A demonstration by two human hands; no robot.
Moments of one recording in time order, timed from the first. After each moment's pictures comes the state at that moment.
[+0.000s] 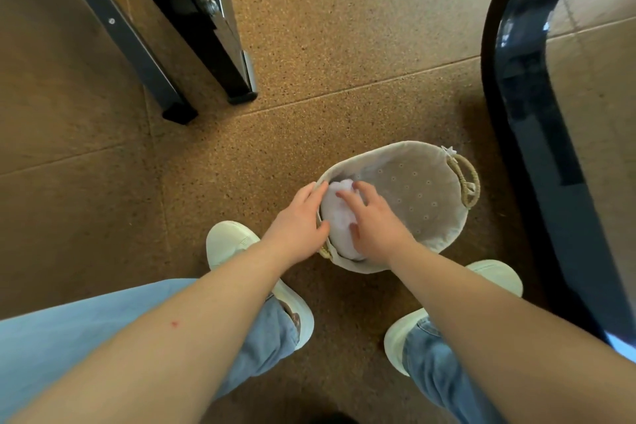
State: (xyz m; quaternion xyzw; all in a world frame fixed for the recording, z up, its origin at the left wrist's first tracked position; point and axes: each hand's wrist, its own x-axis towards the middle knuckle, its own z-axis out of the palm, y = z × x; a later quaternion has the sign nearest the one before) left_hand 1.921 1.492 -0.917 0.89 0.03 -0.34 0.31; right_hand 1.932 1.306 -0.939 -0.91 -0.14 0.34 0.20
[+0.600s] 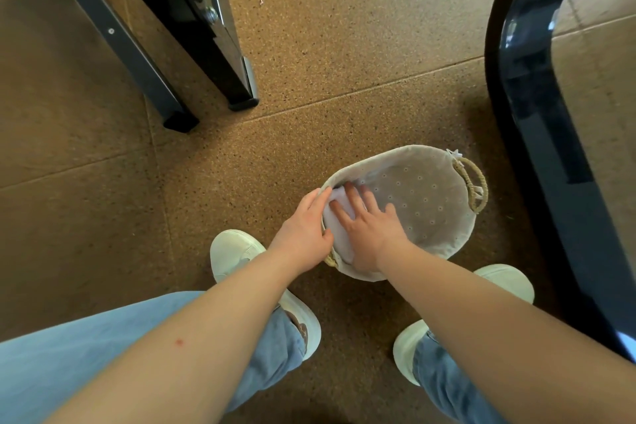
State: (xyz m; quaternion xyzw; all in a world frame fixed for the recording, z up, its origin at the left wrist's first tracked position) left_hand 1.922 1.492 -0.924 0.88 0.04 -0.34 0.33; right_hand 1.942 1.328 -0.936 -0.89 -0.26 0.37 -0.06
